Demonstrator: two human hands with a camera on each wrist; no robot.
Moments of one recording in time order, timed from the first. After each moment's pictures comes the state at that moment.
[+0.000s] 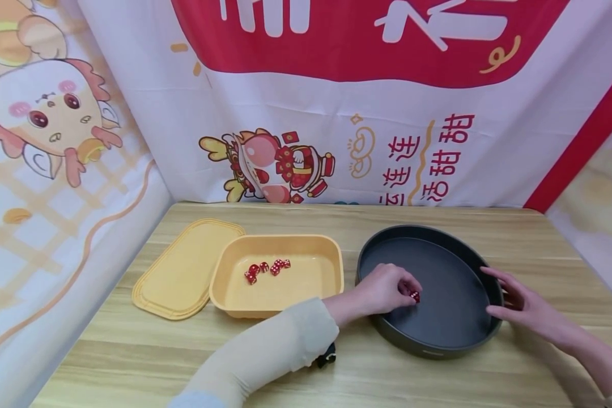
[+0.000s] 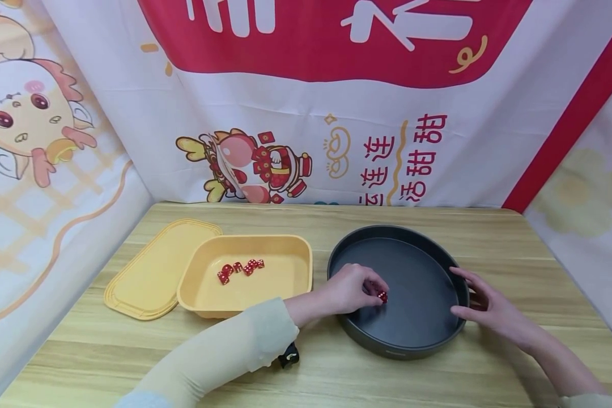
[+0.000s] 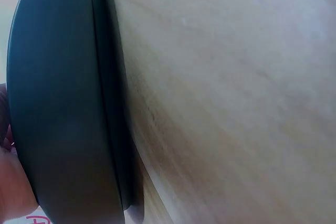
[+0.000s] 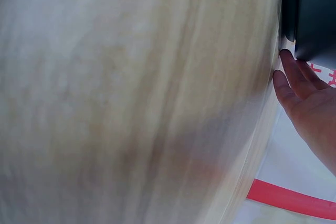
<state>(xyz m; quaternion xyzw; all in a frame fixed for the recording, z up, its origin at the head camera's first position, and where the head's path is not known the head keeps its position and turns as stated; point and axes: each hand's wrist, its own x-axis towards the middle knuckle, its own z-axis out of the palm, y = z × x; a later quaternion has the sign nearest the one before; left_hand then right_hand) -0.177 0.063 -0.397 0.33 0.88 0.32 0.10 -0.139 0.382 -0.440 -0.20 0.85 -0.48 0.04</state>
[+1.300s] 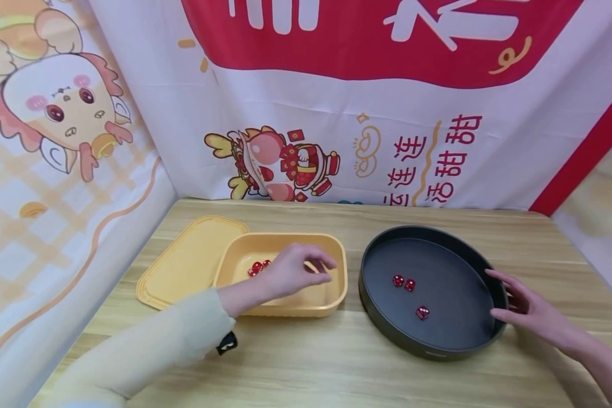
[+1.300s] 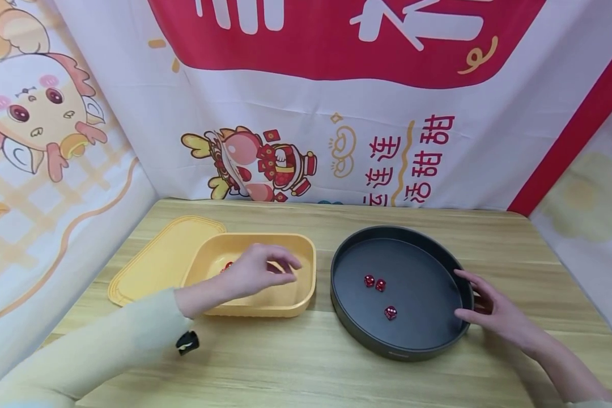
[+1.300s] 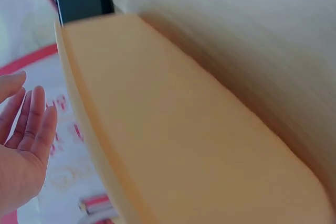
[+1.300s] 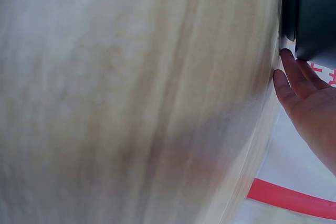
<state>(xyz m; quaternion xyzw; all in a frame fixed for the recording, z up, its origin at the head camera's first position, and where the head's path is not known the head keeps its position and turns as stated) -0.168 -0.096 -0.350 0.29 0.84 0.44 0.07 -0.138 0.381 -0.440 -0.21 0.85 -0.47 0.03</state>
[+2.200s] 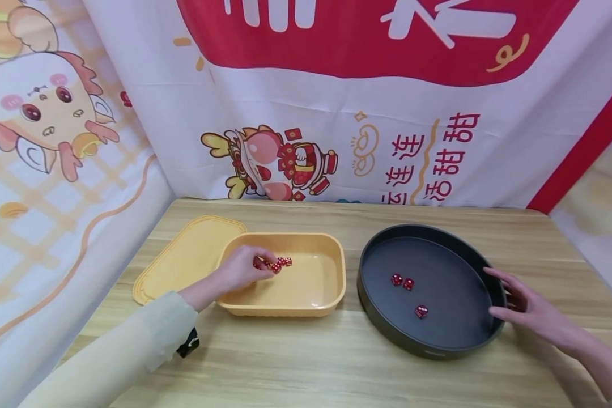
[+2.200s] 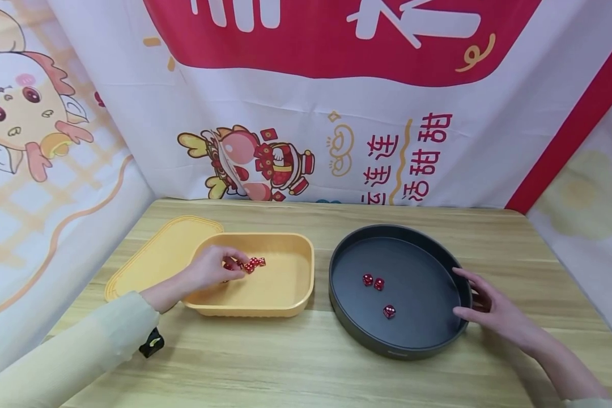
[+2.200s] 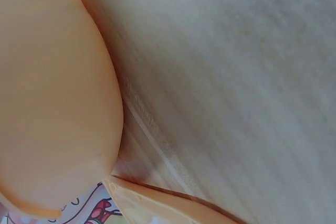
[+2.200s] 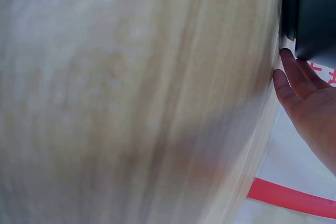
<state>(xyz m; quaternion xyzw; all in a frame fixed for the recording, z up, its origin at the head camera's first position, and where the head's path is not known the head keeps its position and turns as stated) -0.195 -0.190 -0.397 0.17 0.92 0.35 0.06 -0.139 0.381 -0.443 -0.22 0.85 -0.48 0.03</state>
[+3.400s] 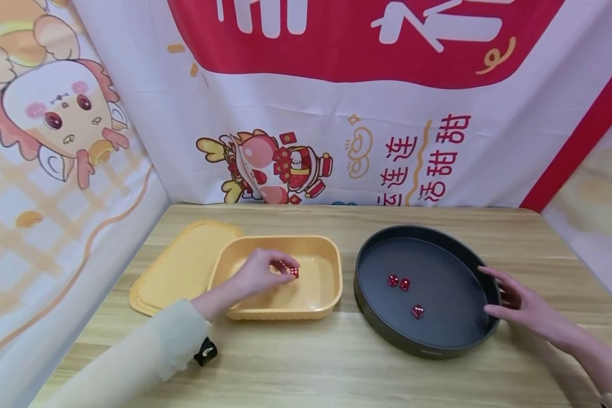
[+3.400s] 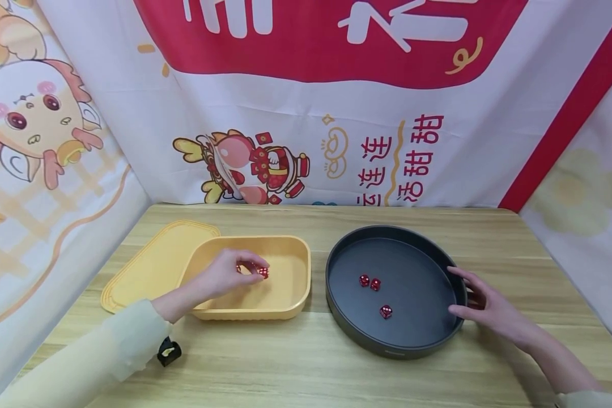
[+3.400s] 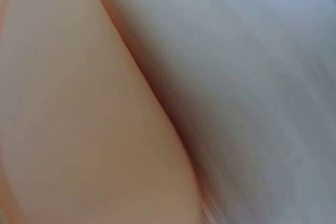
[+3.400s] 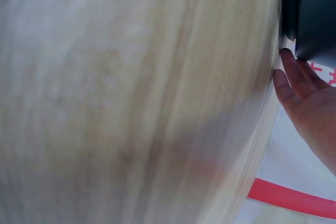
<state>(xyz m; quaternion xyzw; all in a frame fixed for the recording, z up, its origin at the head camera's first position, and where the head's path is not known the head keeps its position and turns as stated) -0.186 -0.147 -0.386 0.23 0.89 0.39 0.04 -0.138 0.381 -0.440 -0.22 0.85 -0.48 0.03</state>
